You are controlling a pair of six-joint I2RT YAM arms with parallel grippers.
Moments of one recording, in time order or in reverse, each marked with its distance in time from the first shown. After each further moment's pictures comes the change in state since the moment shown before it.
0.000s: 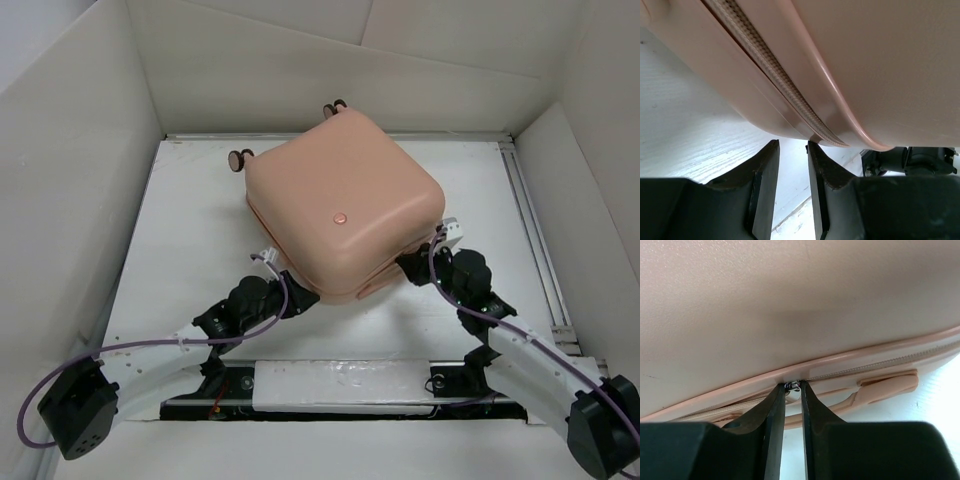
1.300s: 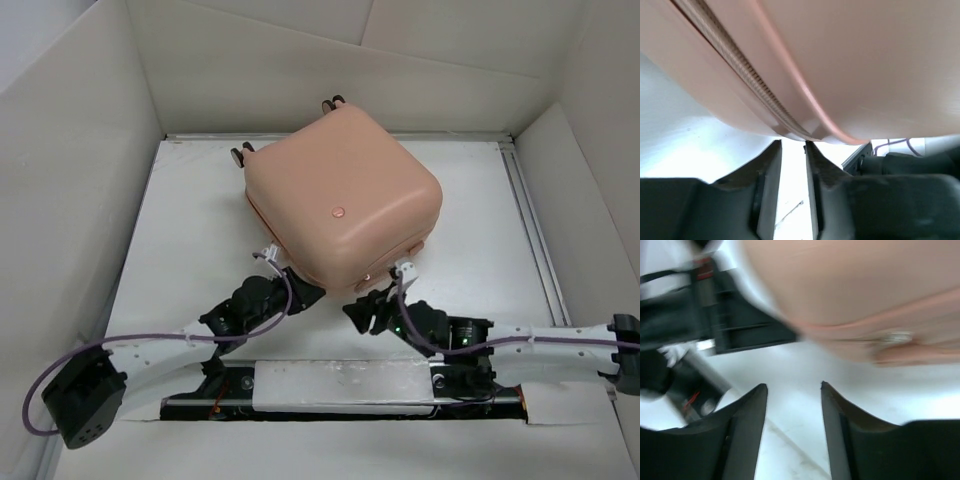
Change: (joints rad) left arm -0.026 0.107 0.001 0.177 -0.033 -0.071; right arm 0.948 0.099 0.167 -0.108 0.709 0.322
